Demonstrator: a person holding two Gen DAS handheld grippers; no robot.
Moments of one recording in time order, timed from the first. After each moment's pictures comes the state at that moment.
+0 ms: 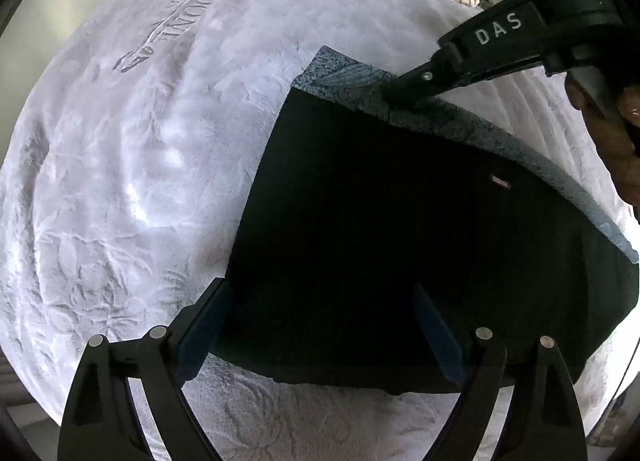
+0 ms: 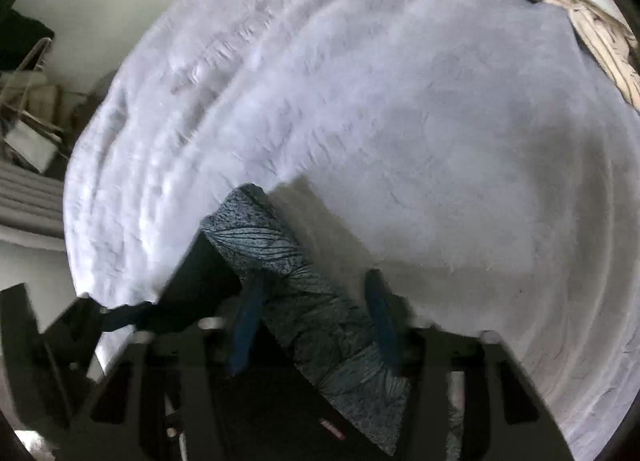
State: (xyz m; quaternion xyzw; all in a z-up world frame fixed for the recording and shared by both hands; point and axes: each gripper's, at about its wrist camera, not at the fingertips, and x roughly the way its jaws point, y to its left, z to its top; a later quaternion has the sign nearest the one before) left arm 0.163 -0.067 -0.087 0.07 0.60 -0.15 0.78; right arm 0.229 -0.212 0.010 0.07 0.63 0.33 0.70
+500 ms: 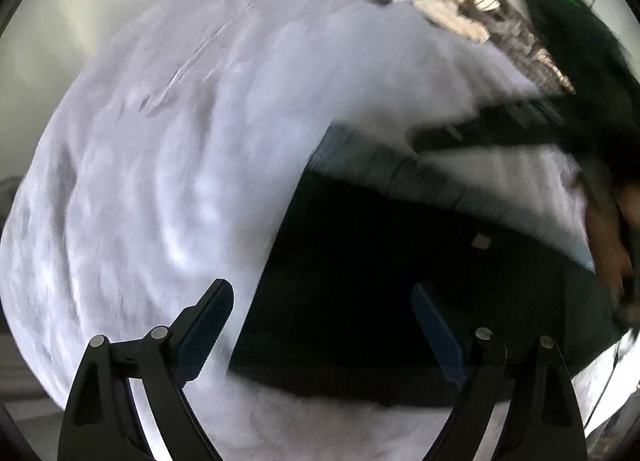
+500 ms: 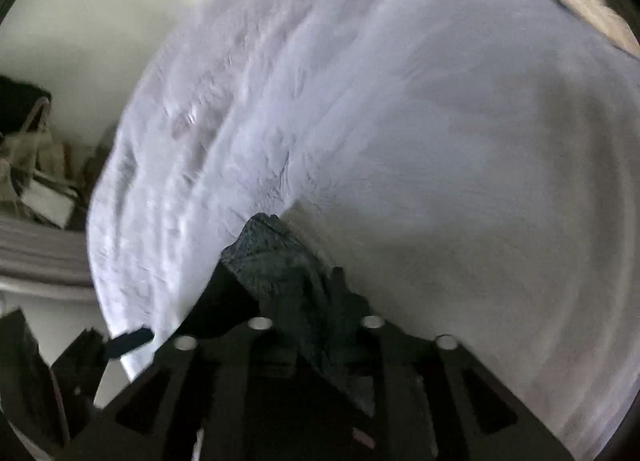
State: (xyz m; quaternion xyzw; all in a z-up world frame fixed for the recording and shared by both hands) left arm 0.185 -0.032 -0.034 0.06 0.58 -0.13 0.80; right arm 0.209 -0.252 0.026 0.18 0.61 0.28 0.72
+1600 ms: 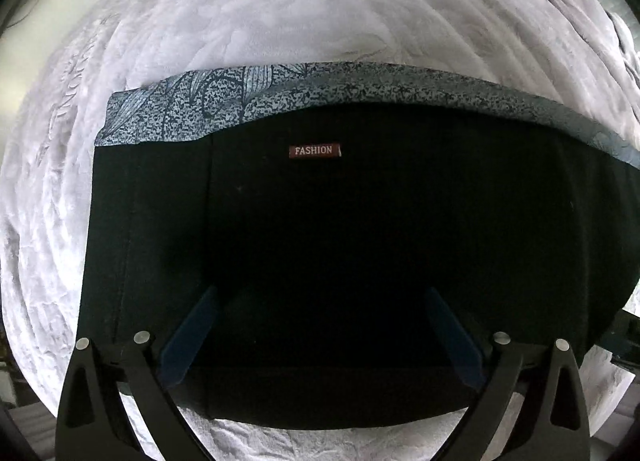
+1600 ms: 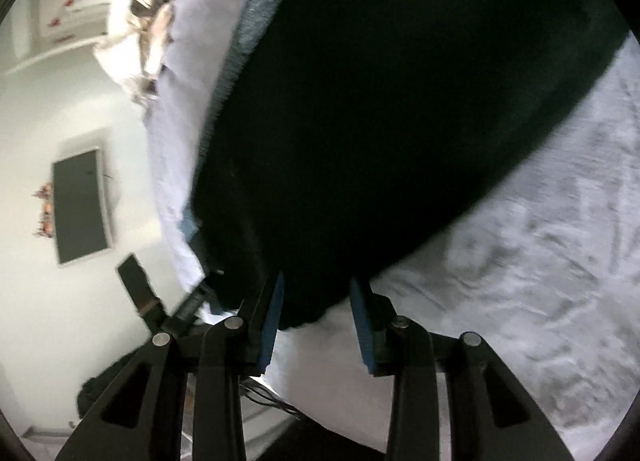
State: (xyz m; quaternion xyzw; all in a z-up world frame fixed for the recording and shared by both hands) left arm 0.121 -0.119 -0.084 0.22 0.62 -0.18 0.73; right arm -0.161 -0.445 -0.077 0.68 0.51 0.03 0.53
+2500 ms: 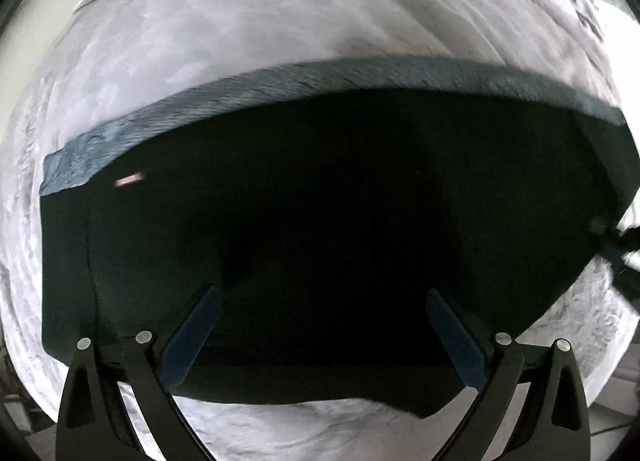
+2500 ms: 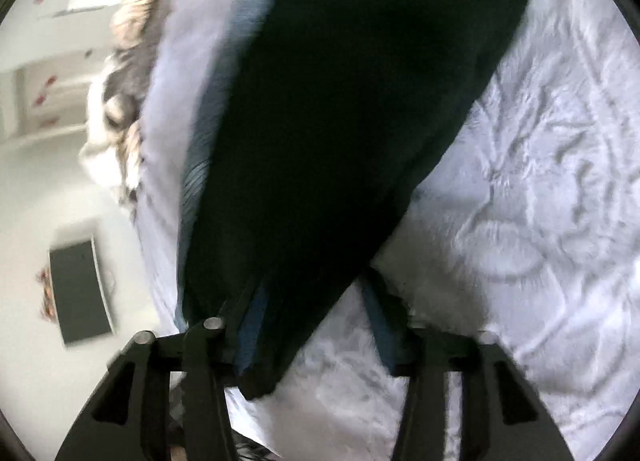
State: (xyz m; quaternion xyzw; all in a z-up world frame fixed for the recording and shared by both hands) left arm 0.064 -0.262 -0.100 0.27 0.62 -0.23 0.70; right arm -0.201 -0.553 -0.100 0.72 0.45 -0.10 0.53
